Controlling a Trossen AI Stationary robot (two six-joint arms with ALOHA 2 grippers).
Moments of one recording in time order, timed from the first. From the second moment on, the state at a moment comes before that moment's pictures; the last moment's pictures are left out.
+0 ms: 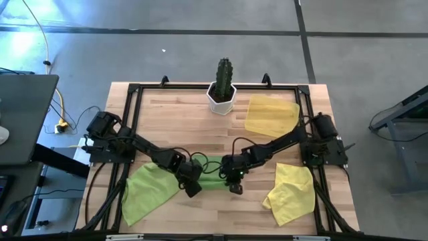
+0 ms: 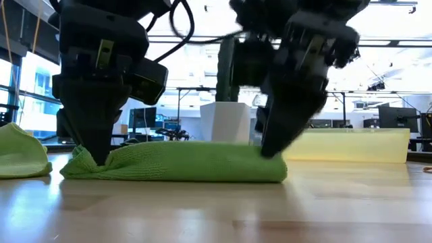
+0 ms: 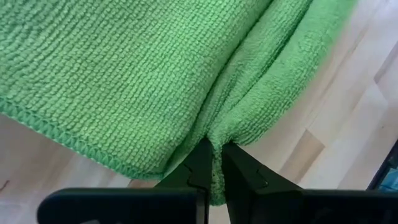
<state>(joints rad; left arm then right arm) -0.24 1.77 0.91 -0.32 0.15 -1.02 0.24 1.89 1.06 -0.13 -0.29 0.40</state>
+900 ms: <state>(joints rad) -0.24 1.78 0.91 -0.32 0.16 -1.00 0.45 1.92 1.06 0.04 0.17 -0.08</state>
